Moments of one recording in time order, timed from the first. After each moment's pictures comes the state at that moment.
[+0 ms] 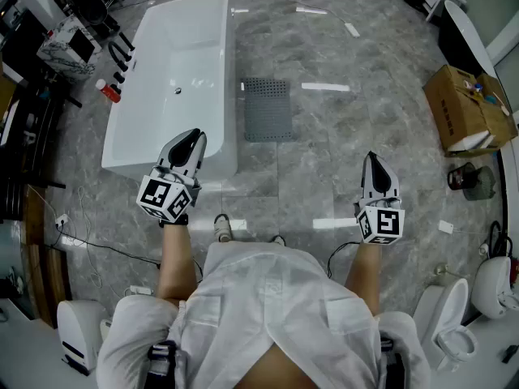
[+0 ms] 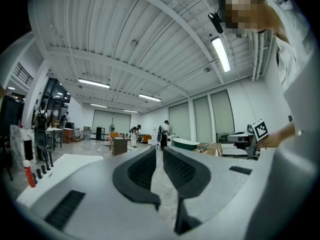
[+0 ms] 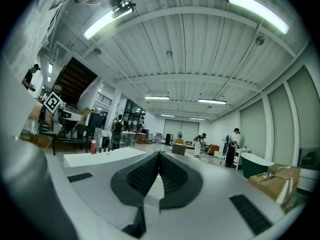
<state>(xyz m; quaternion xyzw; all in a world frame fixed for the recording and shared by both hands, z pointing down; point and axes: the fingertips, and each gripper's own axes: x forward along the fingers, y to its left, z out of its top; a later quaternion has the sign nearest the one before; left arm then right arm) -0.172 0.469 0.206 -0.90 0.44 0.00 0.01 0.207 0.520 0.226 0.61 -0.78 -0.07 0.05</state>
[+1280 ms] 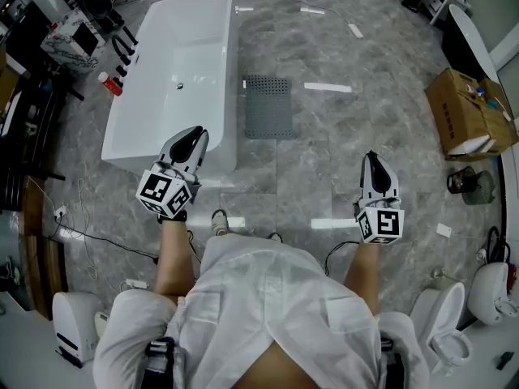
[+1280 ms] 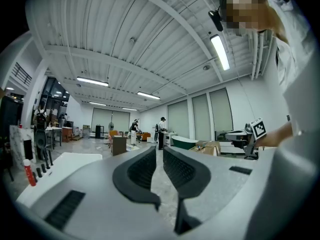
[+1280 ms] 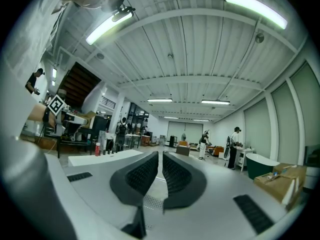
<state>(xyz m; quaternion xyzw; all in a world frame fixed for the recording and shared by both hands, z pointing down) -0.160 0.482 0.210 -0.90 0.44 -0.02 0.00 0.212 0.530 0.226 0.59 -0.80 -0.07 0.03</state>
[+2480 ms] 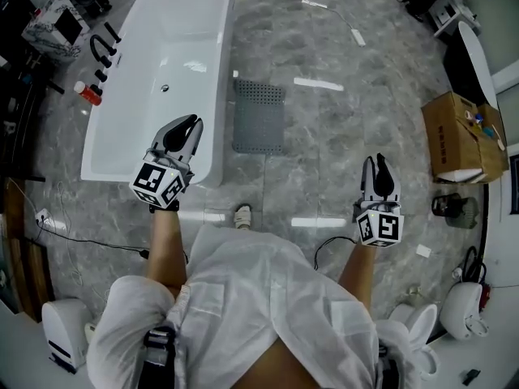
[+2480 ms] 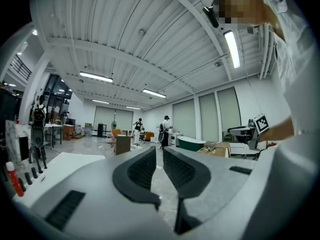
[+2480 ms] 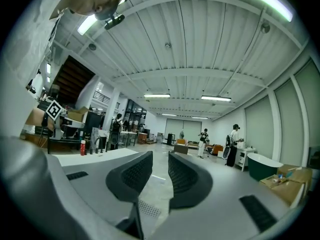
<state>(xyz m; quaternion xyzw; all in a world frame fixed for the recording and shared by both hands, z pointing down) -0.188 0.250 0.225 -0.89 0.45 -0.01 -0.01 0.209 0.310 0.215 0.60 -0.79 -0.06 0.05</state>
